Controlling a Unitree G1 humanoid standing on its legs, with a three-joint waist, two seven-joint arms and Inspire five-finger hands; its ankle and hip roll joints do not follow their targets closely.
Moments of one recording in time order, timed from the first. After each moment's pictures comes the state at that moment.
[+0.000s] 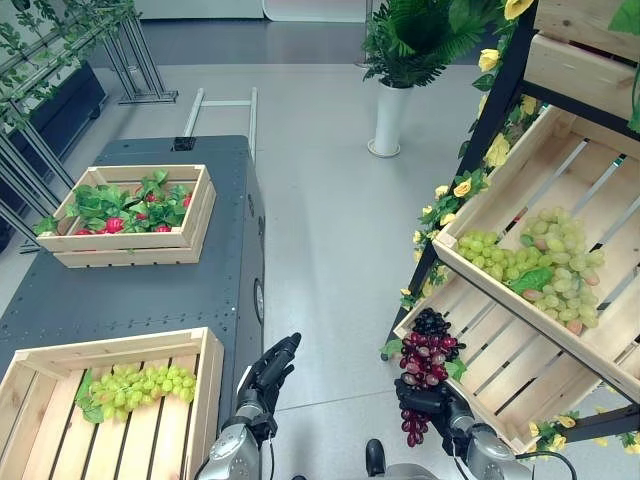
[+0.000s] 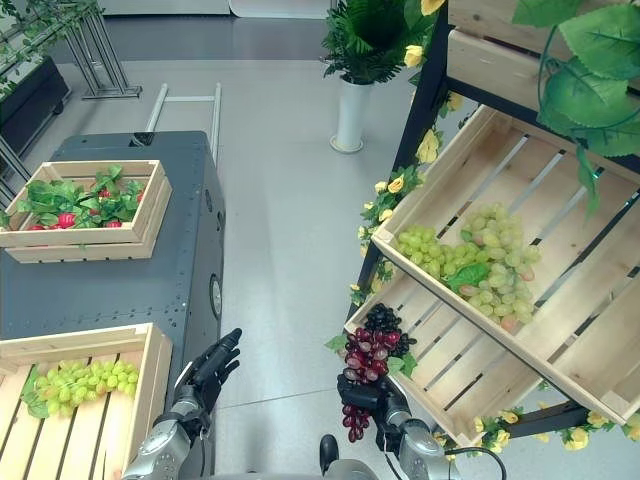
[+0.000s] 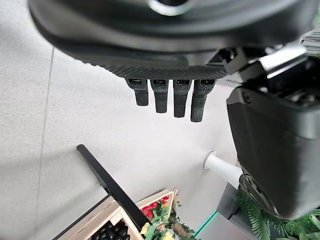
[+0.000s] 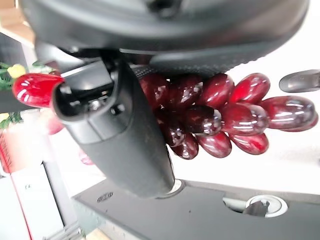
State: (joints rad) left arm 0.03 0.24 -0.27 0.77 -0.72 -0.28 -0.08; right arm 0.07 -0.28 0.30 0.71 0.57 -0.09 0.09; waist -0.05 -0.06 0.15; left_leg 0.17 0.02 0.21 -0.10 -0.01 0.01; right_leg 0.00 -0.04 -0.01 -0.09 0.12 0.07
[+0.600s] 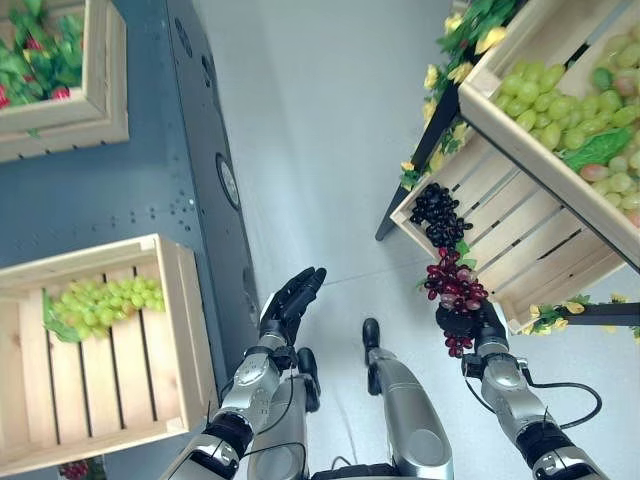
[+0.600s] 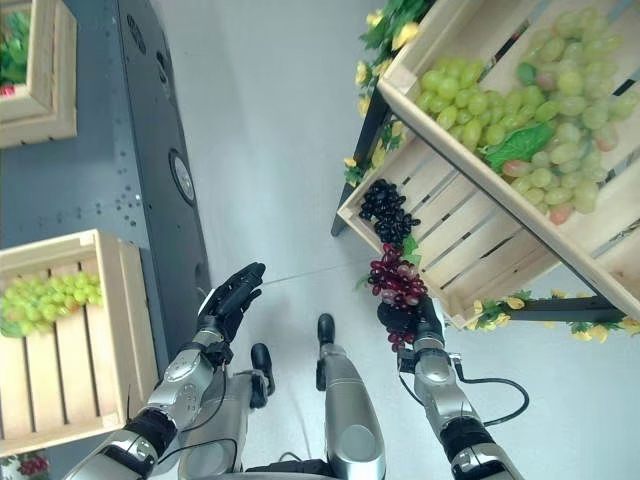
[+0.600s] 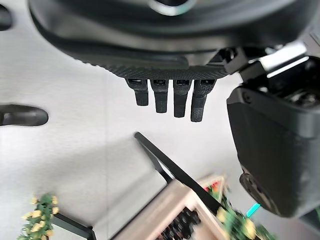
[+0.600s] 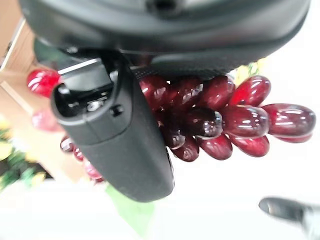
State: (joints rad) left arm -0.26 0.26 -0.37 0.76 -0.76 -0.32 -0.02; right arm -0.22 -0.40 0.21 0.66 0.40 -0.16 -0.30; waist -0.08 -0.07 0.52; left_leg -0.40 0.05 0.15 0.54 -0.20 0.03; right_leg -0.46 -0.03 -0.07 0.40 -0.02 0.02
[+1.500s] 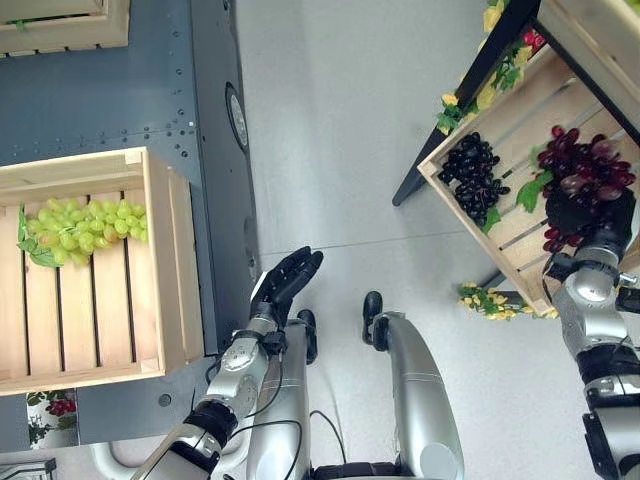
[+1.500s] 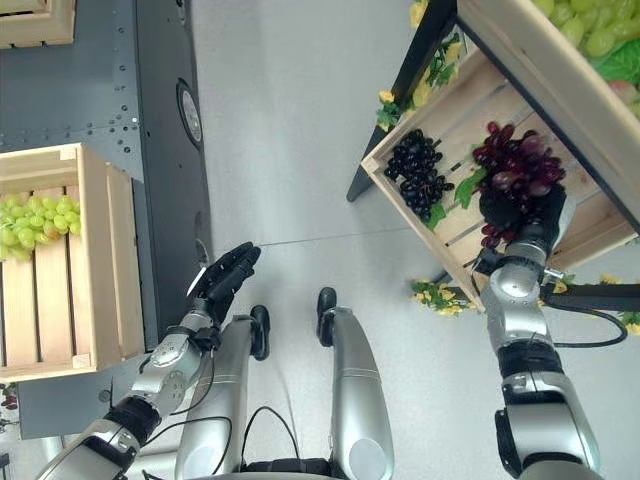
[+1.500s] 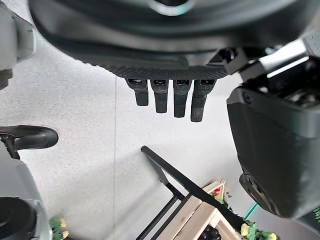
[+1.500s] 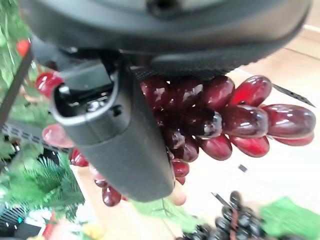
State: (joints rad) left arm -0.30 0.37 -0.43 0.64 -0.75 -0.34 -0.02; right arm -0.56 -0.66 0.03 0.66 0.48 -0.22 -0.48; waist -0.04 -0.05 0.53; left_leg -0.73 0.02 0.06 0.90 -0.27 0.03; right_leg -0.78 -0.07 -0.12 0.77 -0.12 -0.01
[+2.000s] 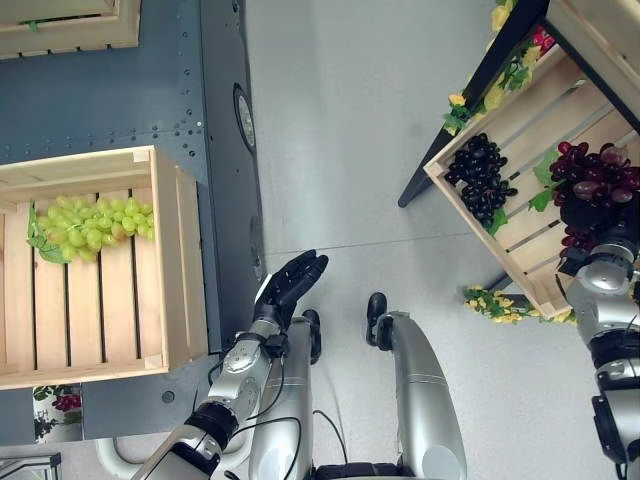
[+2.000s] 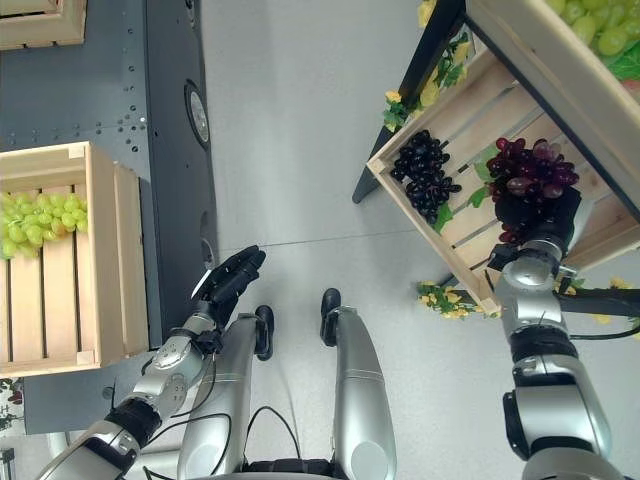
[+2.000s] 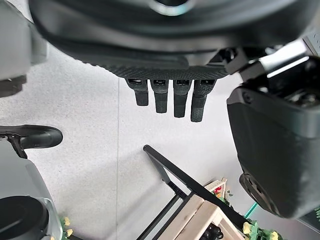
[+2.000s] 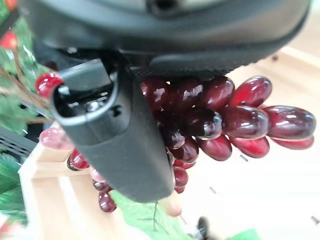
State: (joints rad) left arm -0.29 0.37 -0.45 0.64 -0.76 -0.34 -0.03; right arm -0.68 -0.75 0.09 0.88 0.48 -0.06 -0.47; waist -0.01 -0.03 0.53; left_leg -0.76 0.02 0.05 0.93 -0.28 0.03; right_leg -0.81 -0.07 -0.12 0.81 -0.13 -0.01
